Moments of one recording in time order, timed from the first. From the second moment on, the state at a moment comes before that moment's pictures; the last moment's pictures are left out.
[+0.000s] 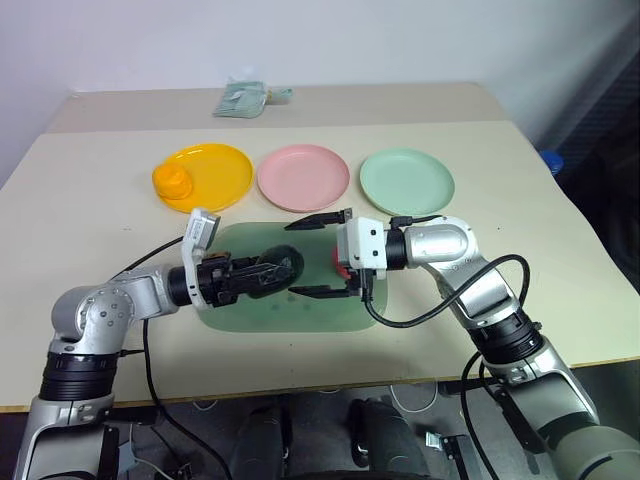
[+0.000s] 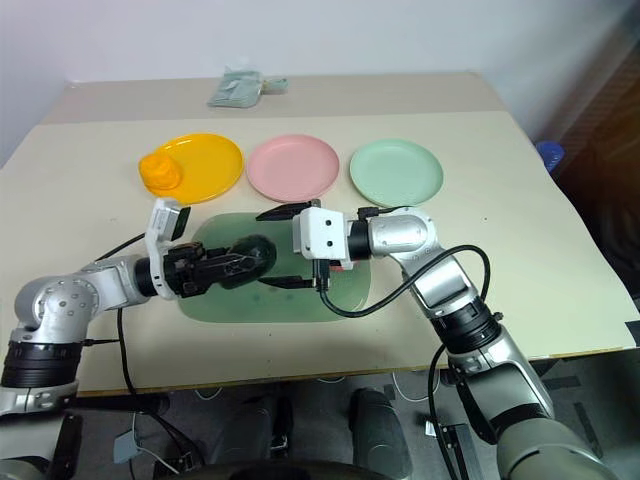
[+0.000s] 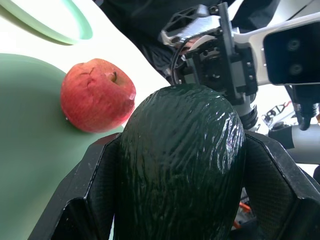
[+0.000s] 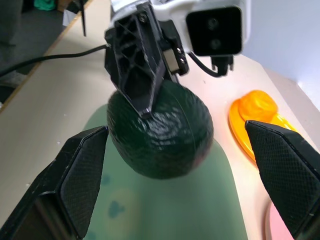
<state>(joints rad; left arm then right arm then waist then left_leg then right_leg) -0.36 0.63 0.12 -0.10 -1.01 1.04 -1.02 -0.64 -0.43 0.35 -0.11 0.16 0.06 1.10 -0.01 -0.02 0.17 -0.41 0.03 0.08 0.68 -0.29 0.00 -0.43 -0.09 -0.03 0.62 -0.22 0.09</state>
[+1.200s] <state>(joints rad) -0.30 0.65 0.12 -0.17 -0.95 0.94 -1.05 -0.62 -0.42 0.38 -0.15 0.16 0.12 1.08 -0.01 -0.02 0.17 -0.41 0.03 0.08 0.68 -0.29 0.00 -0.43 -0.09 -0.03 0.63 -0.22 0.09</state>
